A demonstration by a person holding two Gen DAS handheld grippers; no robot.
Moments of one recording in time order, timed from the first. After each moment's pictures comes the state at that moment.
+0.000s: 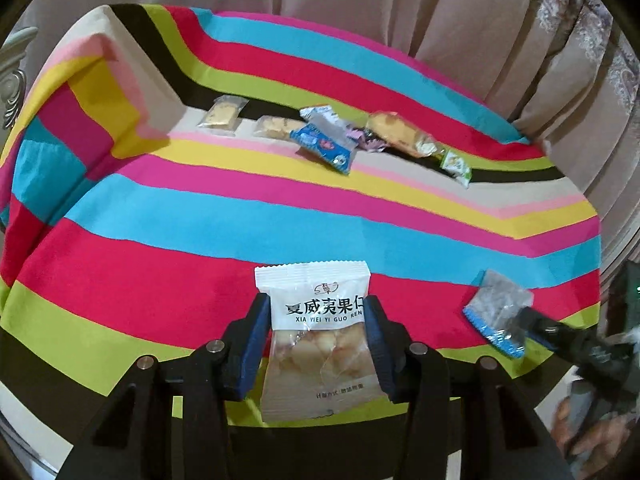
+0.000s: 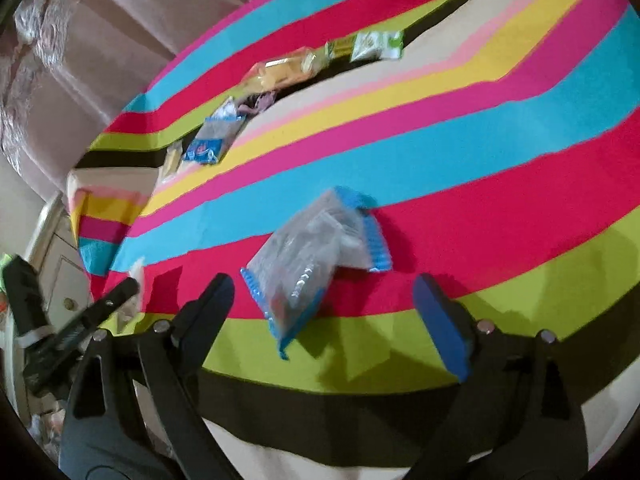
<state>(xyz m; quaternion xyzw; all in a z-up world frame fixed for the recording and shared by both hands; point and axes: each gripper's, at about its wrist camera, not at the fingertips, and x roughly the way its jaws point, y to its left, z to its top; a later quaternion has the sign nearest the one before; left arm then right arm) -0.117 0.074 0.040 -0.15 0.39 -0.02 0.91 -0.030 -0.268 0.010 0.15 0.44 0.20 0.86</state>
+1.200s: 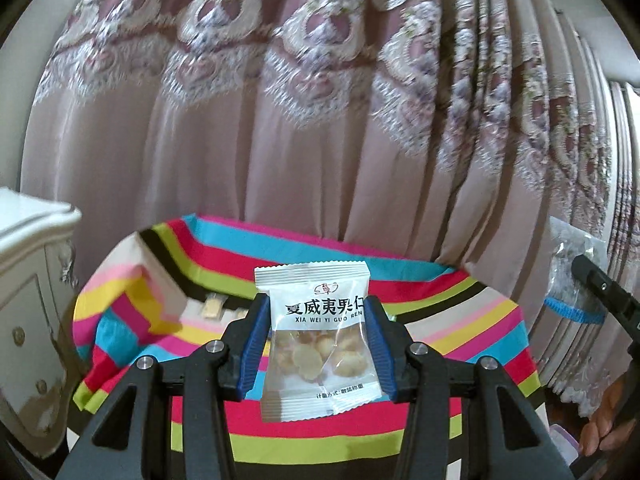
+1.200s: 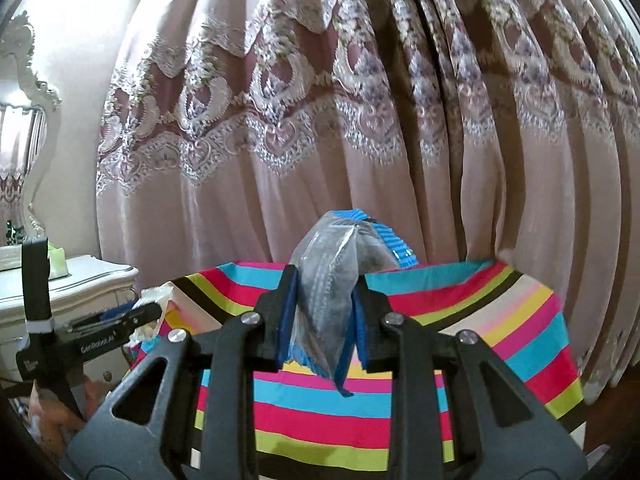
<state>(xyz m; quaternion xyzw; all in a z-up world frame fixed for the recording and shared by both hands) -0.248 0.035 0.206 -0.10 0.11 -0.03 0.99 -0.223 -0.288 0.229 0.04 0.01 0.21 0.98</state>
